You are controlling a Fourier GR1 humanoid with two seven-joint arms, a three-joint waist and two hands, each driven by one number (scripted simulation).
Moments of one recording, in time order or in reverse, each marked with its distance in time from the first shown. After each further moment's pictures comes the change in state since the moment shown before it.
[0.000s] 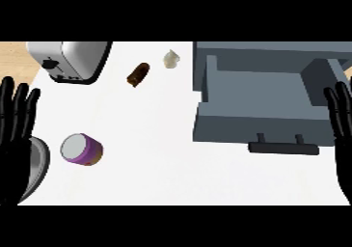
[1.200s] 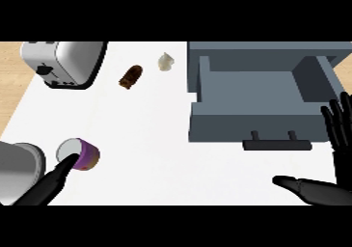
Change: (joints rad) left arm 0.254 -0.120 -0.171 -0.142 -0.623 0.829 0.606; right arm 0.088 0.026 -0.048 0.039 -0.004 -0.046 0.171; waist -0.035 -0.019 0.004
